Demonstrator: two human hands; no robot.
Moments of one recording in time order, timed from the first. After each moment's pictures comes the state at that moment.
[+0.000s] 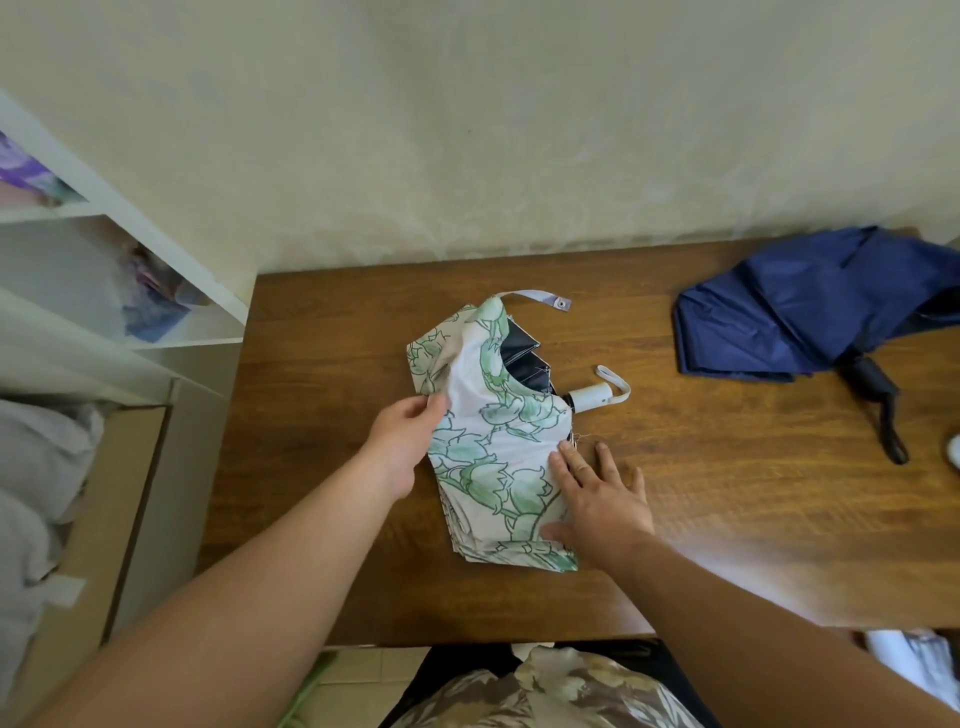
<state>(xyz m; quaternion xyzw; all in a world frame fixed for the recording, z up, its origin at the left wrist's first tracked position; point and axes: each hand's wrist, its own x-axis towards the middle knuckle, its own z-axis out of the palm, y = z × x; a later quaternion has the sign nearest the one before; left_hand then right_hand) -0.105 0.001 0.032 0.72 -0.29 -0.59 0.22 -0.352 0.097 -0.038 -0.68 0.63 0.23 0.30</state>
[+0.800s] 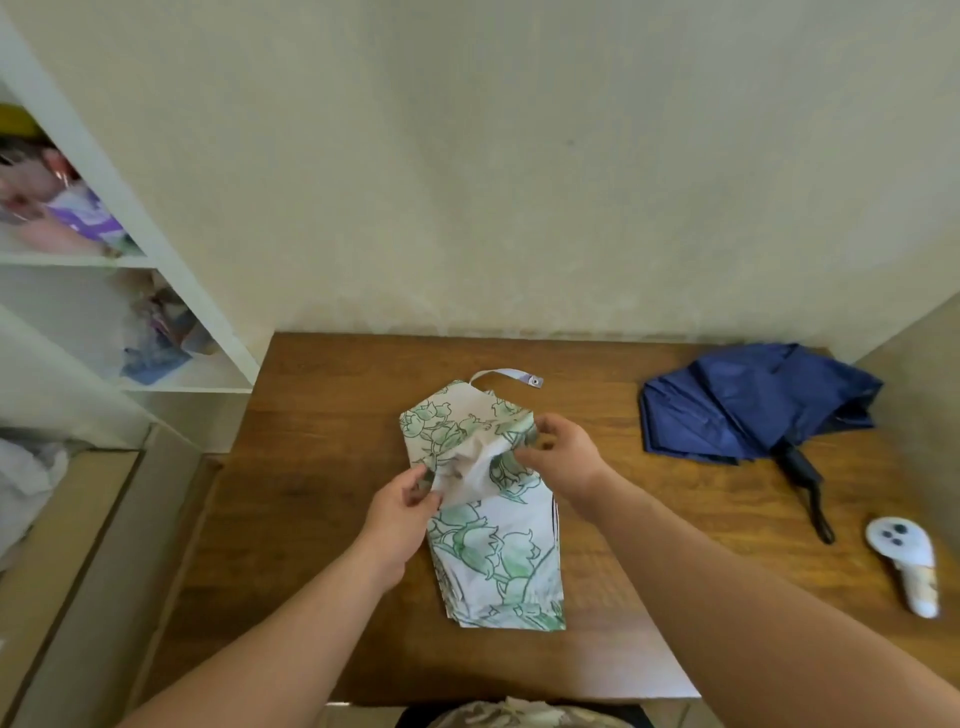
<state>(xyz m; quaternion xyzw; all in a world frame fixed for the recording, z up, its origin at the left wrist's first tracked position) -0.095 0.053 0.044 0.67 -0.35 -0.59 0.28 -0.318 0.018 0.107 -0.44 0.66 -0.28 0.54</state>
